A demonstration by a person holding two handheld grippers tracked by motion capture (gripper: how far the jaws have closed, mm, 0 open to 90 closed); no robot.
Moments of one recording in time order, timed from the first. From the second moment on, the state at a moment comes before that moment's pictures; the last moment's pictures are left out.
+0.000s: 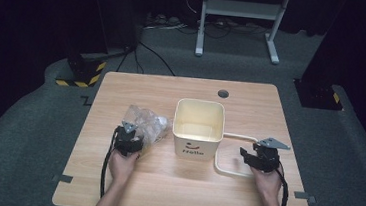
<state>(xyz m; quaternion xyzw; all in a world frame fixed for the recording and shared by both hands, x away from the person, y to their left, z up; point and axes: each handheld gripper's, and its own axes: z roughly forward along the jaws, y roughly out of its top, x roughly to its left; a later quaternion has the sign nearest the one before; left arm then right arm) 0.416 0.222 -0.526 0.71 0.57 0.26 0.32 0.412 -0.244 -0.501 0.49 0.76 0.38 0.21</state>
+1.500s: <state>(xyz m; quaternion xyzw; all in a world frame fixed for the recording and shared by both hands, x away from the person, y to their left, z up) 0.416 0.222 -0.526 0.71 0.57 0.26 0.32 0.466 -0.275 -0.516 0.53 0.75 0.34 0.20</state>
